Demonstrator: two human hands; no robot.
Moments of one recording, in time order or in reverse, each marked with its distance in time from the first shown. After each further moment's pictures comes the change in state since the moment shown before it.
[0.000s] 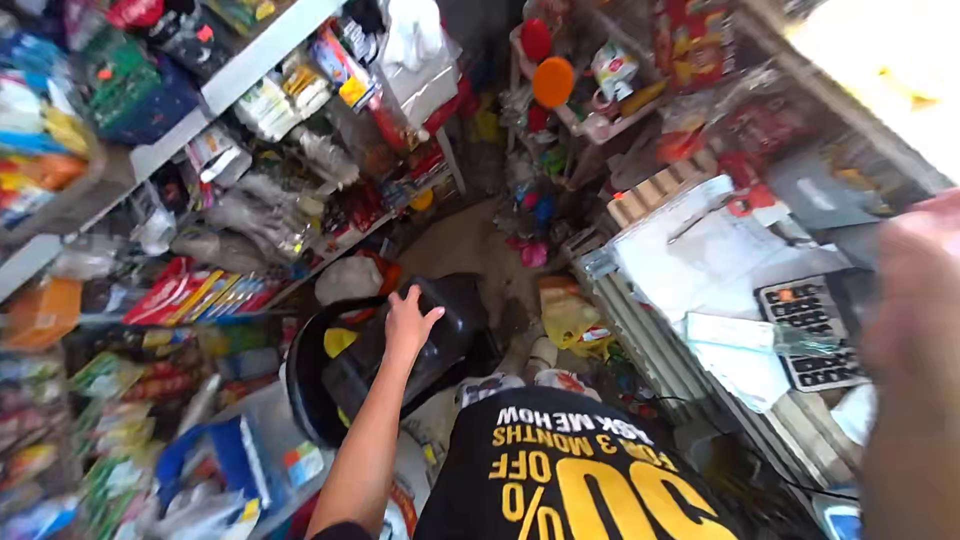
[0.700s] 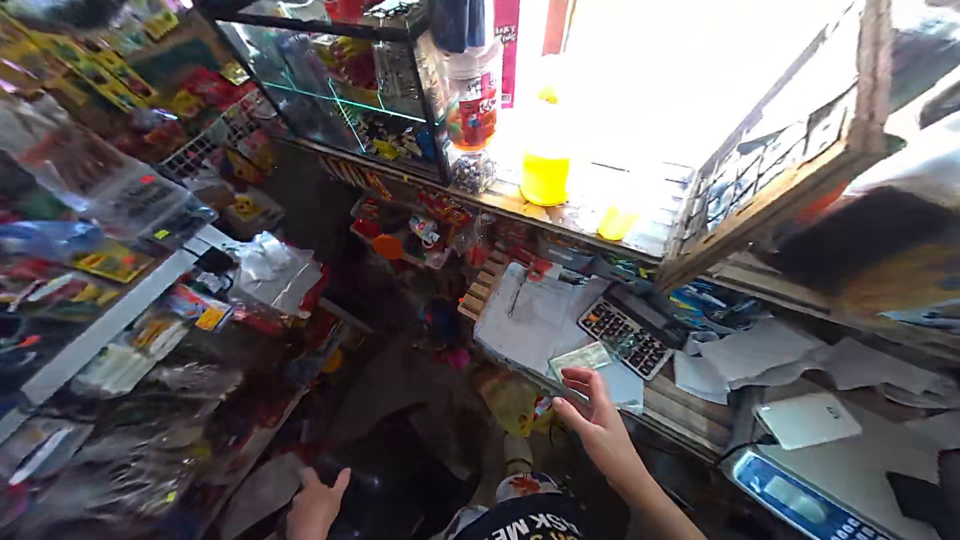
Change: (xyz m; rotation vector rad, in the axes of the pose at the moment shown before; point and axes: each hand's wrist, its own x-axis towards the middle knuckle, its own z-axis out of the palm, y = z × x) left_hand 0.013 0.014 0.015 0.150 -0.025 -0.092; right_hand -0.145 0.052 0.021 0.108 0.136 0.302
